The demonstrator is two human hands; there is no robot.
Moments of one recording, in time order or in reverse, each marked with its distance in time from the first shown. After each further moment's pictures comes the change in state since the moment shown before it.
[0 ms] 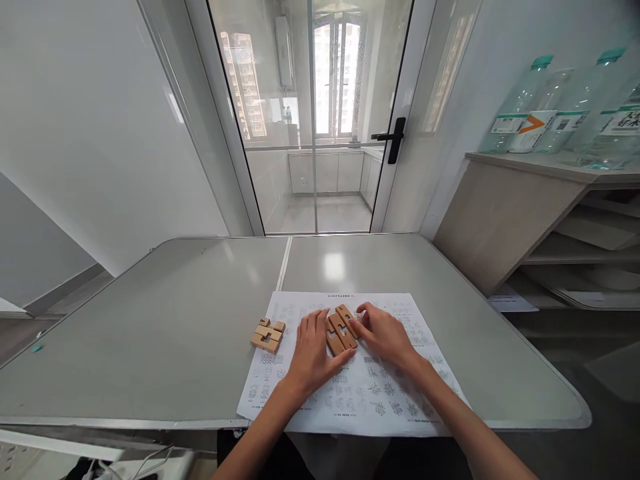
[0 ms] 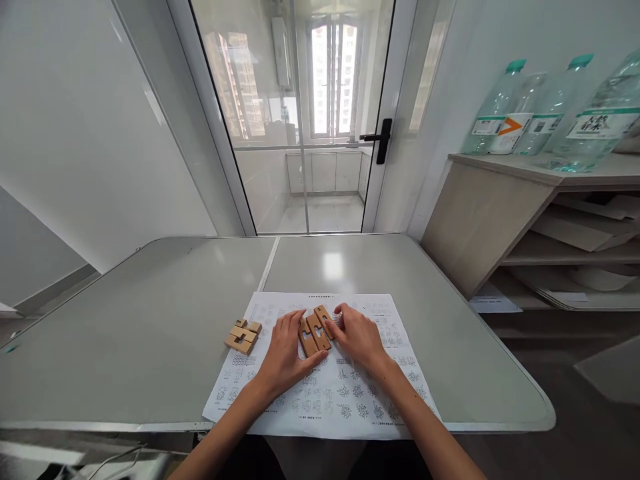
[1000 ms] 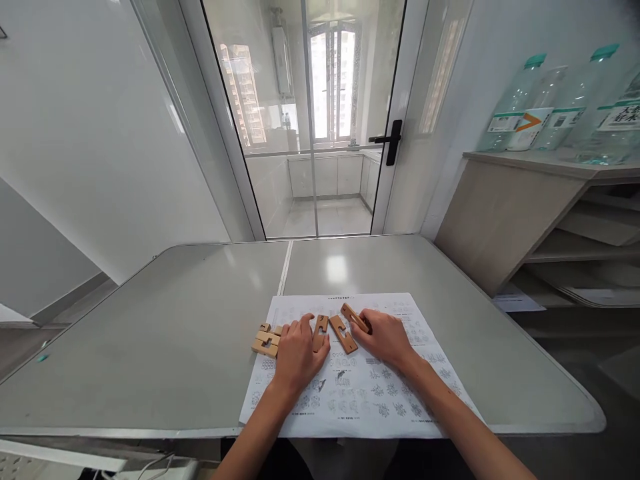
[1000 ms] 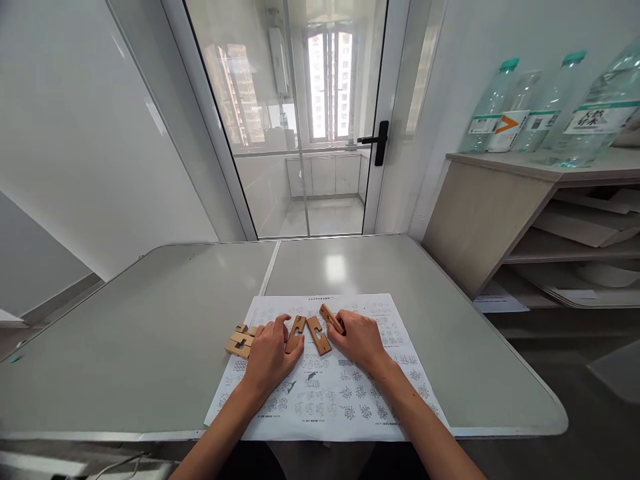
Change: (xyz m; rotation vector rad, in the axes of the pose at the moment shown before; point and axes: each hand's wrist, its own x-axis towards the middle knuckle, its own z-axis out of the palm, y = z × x) left_hand 0.002 -0.021 -0.014 0.356 0.125 -0.031; right_hand 0.007 0.009 0.020 -0.083 0.161 -0.122
